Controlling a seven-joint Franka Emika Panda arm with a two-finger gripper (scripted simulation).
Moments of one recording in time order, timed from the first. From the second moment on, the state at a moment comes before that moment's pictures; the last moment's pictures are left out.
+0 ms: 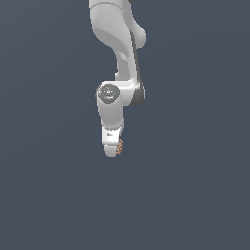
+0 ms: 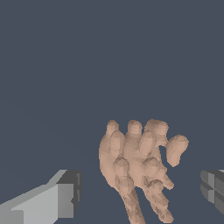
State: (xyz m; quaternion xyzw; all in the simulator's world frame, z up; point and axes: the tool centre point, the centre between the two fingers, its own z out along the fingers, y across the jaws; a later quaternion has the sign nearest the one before) arm -0.013 -0.049 0.082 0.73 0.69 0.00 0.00
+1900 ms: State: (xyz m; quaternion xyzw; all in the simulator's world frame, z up) arm 0.041 -0.023 0.101 0.73 0.69 0.00 0.00
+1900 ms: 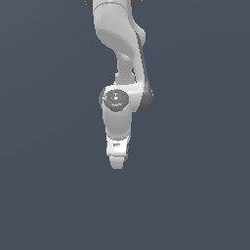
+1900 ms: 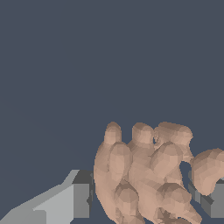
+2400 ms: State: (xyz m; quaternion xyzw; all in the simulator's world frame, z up) arm 0.093 0.001 0.145 0.73 0.69 0.00 0.00
